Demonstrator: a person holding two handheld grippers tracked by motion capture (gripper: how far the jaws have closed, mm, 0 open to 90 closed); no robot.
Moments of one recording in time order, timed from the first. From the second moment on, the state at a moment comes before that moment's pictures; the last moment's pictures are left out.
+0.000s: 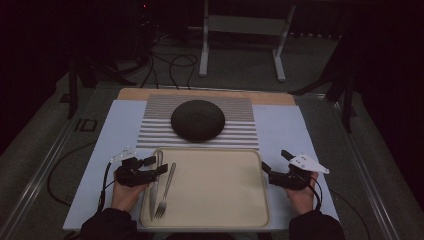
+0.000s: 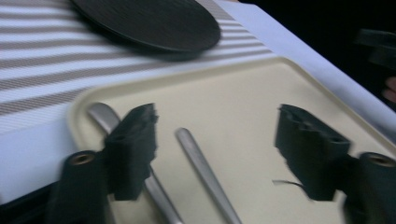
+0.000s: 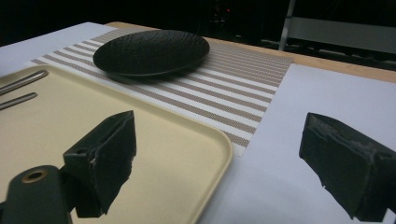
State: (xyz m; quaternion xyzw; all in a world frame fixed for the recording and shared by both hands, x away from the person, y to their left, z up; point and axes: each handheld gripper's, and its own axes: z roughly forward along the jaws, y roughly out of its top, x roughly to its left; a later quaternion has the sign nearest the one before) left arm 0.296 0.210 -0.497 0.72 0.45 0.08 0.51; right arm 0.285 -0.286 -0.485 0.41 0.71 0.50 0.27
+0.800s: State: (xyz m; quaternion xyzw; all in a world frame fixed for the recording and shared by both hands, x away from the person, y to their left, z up) left arm 0.320 0.211 -0.440 0.71 0.45 0.20 0.51; right arm 0.286 -0.285 -0.485 0.41 0.71 0.50 0.27
